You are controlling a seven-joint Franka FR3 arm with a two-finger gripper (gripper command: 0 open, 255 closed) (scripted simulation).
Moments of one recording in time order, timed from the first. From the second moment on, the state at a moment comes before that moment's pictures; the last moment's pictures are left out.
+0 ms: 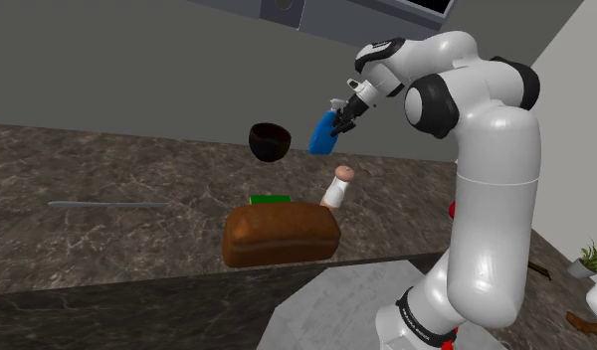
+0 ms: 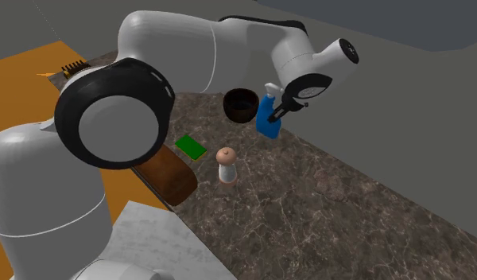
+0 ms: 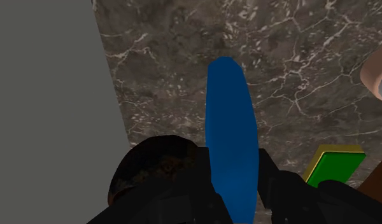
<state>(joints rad) 0.14 0.54 -0.85 -1.63 0.88 1.77 -2.06</state>
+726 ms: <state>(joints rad) 0.14 0.49 -0.88 -1.55 0.83 1.68 -1.99</state>
